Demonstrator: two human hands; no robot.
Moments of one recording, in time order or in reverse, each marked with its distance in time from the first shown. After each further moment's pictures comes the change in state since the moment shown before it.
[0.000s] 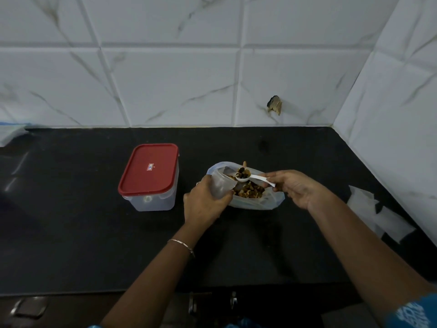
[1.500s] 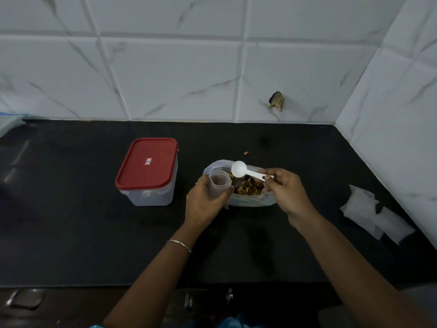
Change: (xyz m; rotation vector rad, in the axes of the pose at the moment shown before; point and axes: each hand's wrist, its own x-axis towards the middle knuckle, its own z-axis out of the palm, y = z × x) left_hand -0.004 -0.009 0.013 -0.342 0.040 0.012; right_hand -0.023 0.023 0.033 -0.041 0.220 -0.360
